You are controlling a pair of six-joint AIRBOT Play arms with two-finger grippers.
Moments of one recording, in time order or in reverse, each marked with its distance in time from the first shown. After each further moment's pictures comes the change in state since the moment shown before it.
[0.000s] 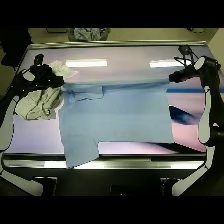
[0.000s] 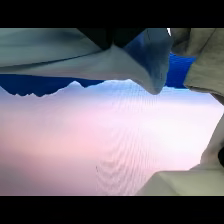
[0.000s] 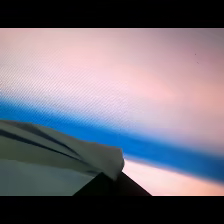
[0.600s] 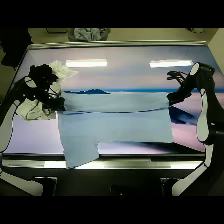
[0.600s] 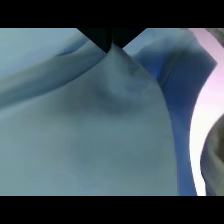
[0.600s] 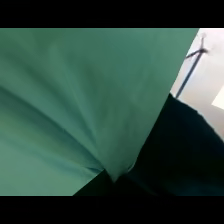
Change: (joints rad) left arm 0.014 0.021 -0.144 0.070 -0.515 -0.023; right arm 0.001 -0.036 -0.068 -0.021 0.512 -0.068
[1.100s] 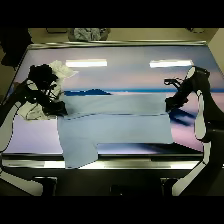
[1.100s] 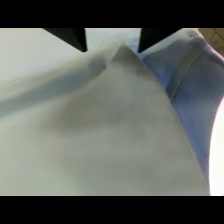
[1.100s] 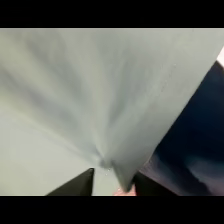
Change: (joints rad) left arm 0.005 -0.004 -0.036 0.003 -0.050 -0.015; right arm 0.000 -0.048 -0.005 0.021 0.117 0.024
